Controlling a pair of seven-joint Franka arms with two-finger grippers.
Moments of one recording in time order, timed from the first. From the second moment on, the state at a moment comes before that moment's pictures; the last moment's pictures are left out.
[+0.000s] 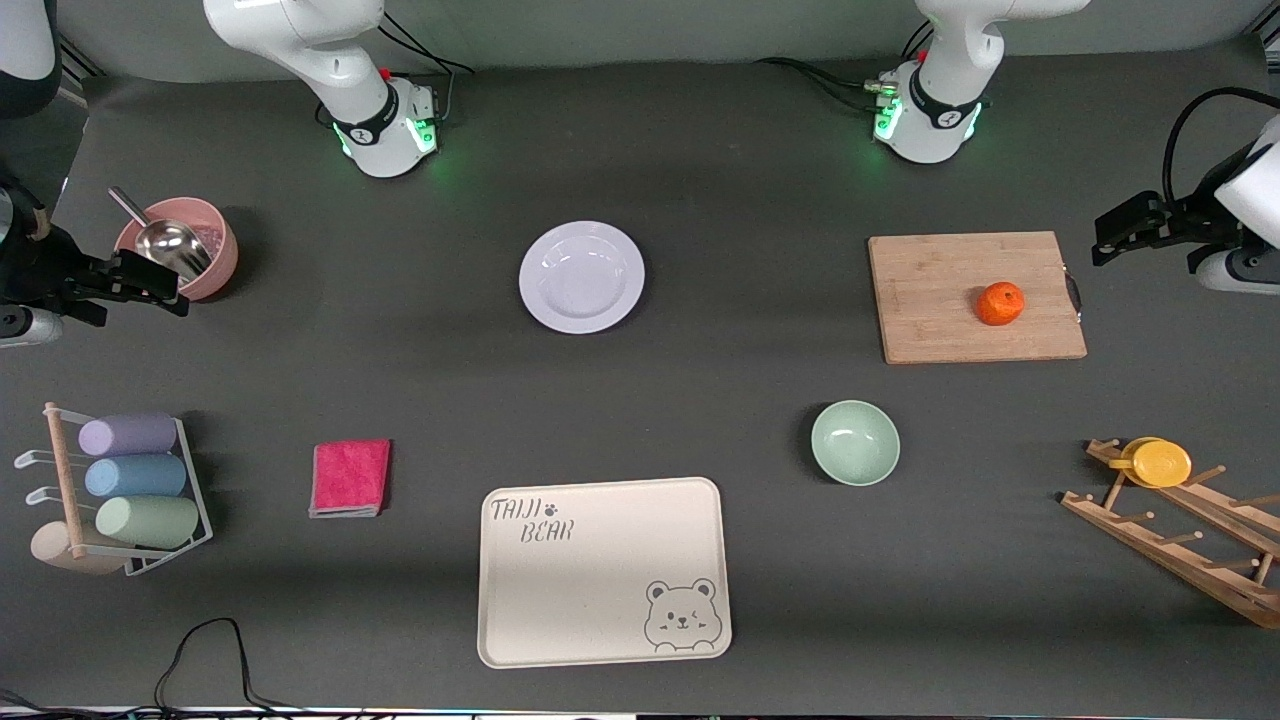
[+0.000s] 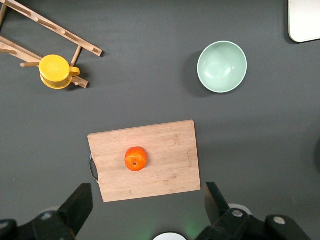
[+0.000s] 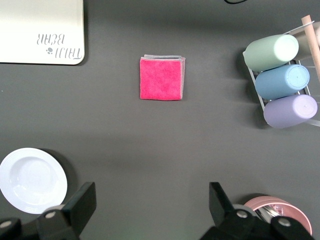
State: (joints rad) left arm -0.02 -0.02 -0.01 -1.59 -0.01 1.49 0.07; right arm 0.15 0.03 -0.19 -1.60 0.03 1.60 -0.11
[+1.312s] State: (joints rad) left arm 0.00 -0.41 0.07 -2.07 0.03 1.58 0.12; right arm 0.20 0.05 -0.18 -1.60 0.04 1.62 -0.10
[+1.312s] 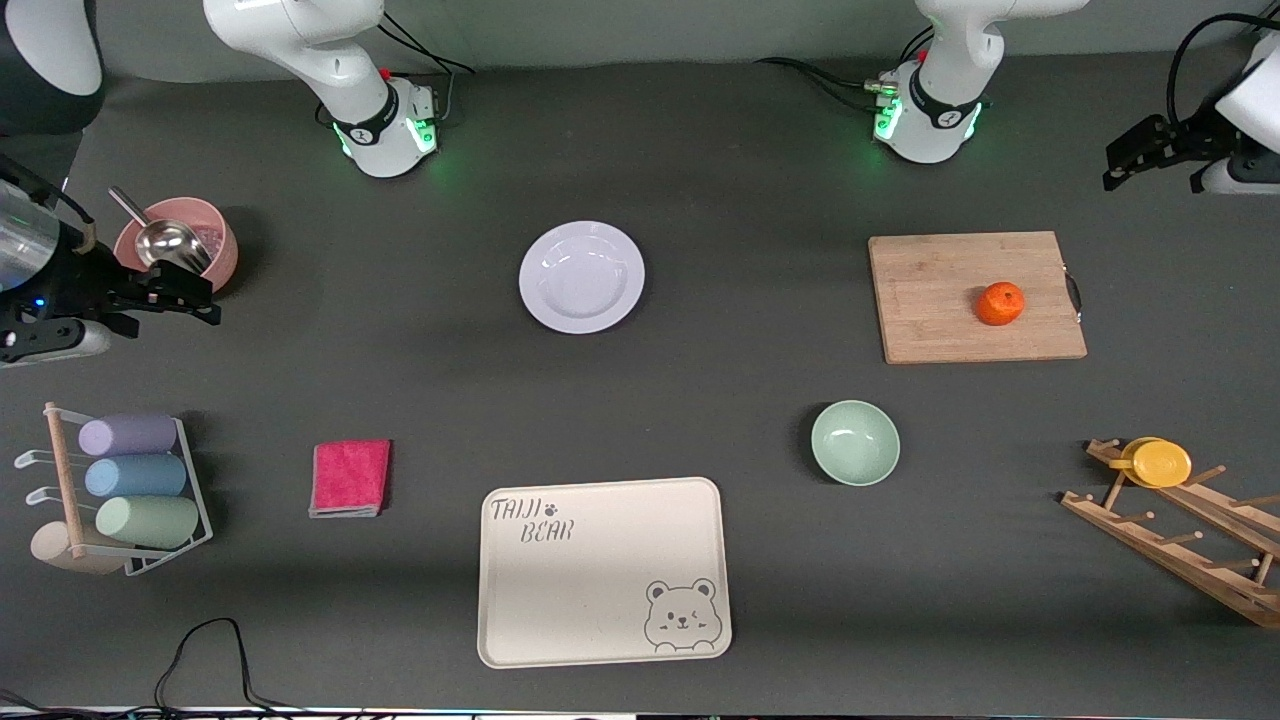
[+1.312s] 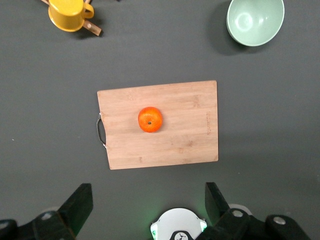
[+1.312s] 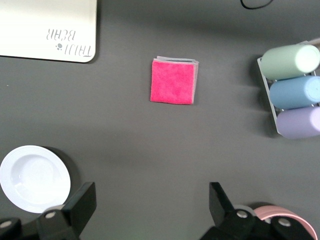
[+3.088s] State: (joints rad) left arm 0.06 0.04 0.07 -2.72 0.04 2.77 0.12; right arm 0.14 0.25 -0.20 -1.61 0.55 1.67 -0.09
